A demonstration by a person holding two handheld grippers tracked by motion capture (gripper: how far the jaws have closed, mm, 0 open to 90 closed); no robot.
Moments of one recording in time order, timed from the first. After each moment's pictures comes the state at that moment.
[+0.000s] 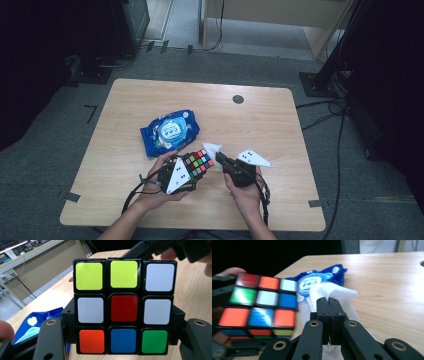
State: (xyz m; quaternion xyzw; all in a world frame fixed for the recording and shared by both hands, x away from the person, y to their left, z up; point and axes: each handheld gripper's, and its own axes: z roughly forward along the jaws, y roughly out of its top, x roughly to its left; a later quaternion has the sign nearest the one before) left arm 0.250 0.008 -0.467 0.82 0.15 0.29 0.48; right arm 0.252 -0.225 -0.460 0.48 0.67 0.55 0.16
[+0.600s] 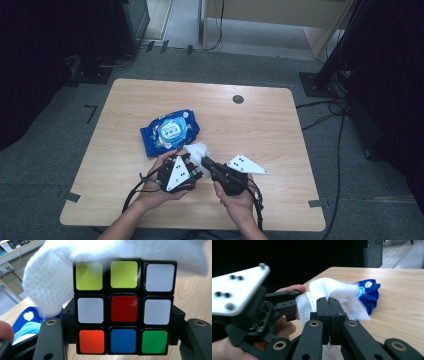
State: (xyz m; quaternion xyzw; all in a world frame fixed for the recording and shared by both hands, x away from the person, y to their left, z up) left arm 0.253 0.010 -0.467 0.82 0.16 0.27 0.48; right arm 0.227 -0.197 -0.435 0.42 0.67 0.60 0.13
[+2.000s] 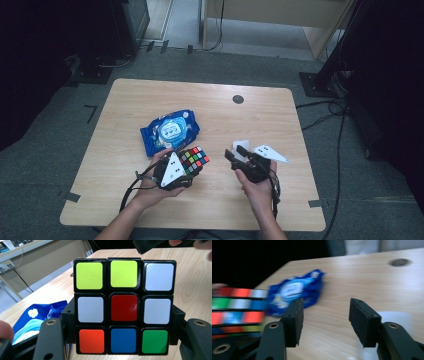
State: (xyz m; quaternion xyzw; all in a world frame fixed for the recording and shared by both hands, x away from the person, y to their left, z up) left arm 0.260 0.019 -0.466 0.81 0.17 0.26 0.49; right arm 0.257 -0.250 -0.446 0.50 0.65 0.55 0.15
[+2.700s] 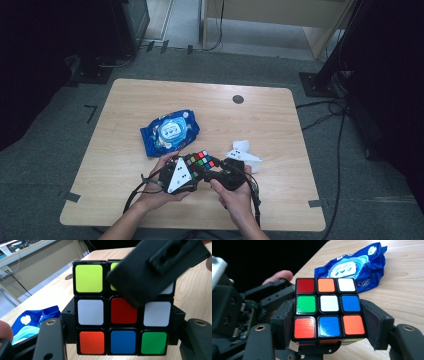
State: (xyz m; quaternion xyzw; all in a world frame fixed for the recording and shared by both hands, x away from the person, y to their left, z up) left arm 0.250 0.004 -0.470 0.82 0.15 0.27 0.49; right arm 0.246 -0.194 -0.444 0.49 0.67 0.55 0.02
